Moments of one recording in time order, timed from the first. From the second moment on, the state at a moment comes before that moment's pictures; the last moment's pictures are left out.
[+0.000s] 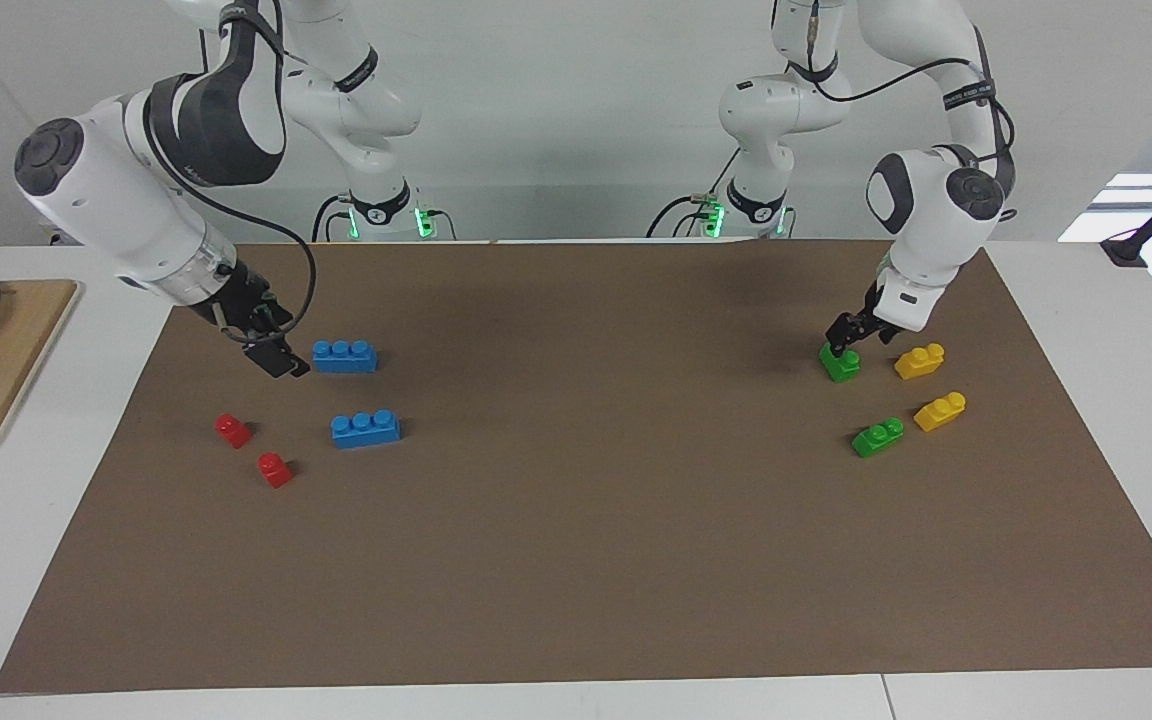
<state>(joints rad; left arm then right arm) 0.09 -0.07 -0.07 -2.37 0.00 2.25 -0.16 -0.19 0.13 0.12 -1.73 0.23 1.73 1.05</state>
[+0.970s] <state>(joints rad) 0.08 -0.01 -0.08 -2.38 0.00 2.29 -0.11 -0.20 0.27 0.12 -1.89 0.31 2.01 1.11</state>
